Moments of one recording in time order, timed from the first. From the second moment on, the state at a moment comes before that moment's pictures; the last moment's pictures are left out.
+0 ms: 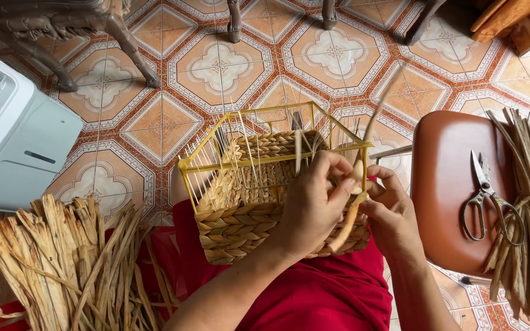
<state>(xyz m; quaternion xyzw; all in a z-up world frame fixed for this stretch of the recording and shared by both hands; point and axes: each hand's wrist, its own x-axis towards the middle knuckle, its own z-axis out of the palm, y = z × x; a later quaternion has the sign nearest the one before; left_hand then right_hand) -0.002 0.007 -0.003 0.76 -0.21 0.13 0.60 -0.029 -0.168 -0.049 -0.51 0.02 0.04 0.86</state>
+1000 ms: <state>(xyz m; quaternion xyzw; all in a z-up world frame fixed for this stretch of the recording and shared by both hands) -0.067 0.082 -0.018 0.68 -0.40 0.05 0.61 -0.027 -0.160 0.011 -0.92 -0.19 -0.14 0.32</state>
